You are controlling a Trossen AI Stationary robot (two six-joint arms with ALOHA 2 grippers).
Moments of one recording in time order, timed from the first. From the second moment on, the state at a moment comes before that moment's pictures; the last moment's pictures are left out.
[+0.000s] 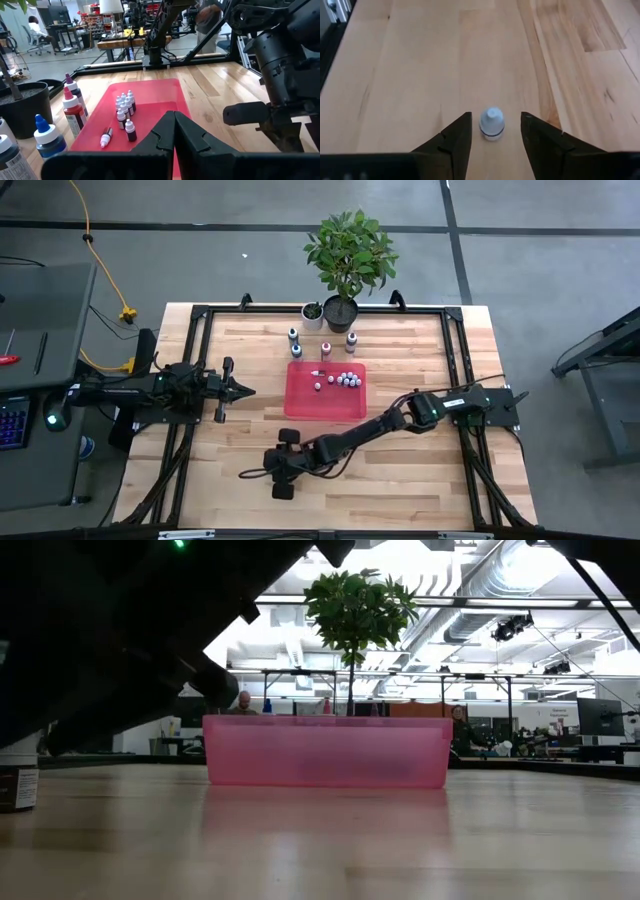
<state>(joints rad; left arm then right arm) 0.01 0.08 0.03 0.00 0.06 0.10 0.36 2.53 2.11 -0.34 0.24 0.36</state>
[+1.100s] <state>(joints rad) 0.01 0.08 0.03 0.00 0.06 0.10 0.36 2.53 2.11 -0.34 0.23 0.38</state>
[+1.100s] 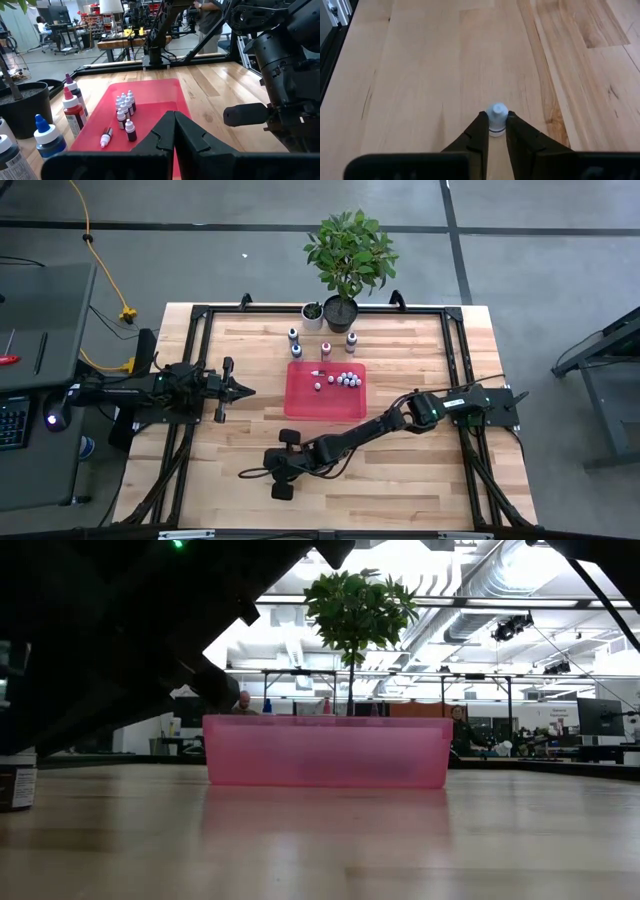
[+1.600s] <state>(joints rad) 0.01 0.08 0.03 0.00 0.06 0.10 0.36 2.53 2.11 -0.34 0.23 0.40</state>
